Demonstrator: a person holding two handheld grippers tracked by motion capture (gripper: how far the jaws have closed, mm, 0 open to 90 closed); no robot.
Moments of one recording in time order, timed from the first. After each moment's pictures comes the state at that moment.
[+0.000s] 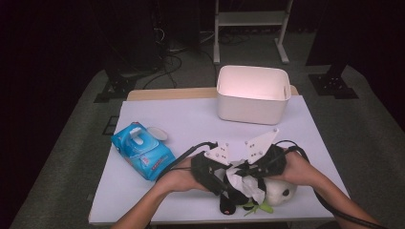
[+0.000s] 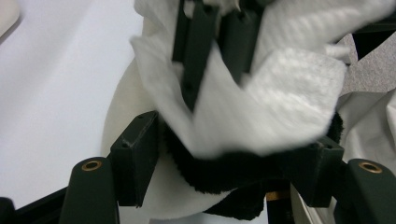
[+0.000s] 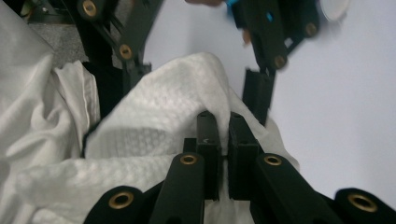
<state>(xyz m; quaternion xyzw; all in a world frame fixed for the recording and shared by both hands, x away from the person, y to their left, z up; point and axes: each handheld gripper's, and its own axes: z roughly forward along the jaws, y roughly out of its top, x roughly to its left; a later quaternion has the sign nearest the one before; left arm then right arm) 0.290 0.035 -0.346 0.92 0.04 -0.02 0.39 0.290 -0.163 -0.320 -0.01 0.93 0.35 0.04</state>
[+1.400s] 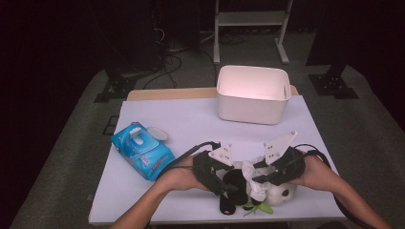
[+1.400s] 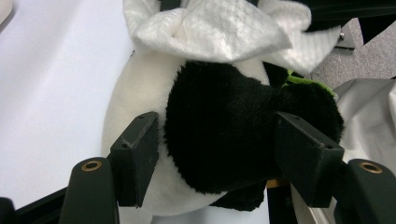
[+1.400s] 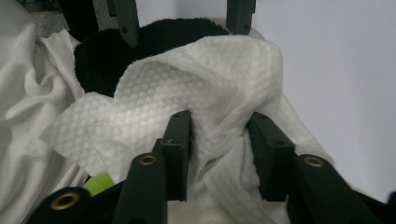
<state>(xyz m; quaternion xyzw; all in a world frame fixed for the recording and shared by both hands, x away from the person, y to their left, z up) 0.290 0.031 -0.343 0.93 0.03 -0.02 0.36 0.287 -0.204 -0.331 0.05 0.95 0.32 0.04</state>
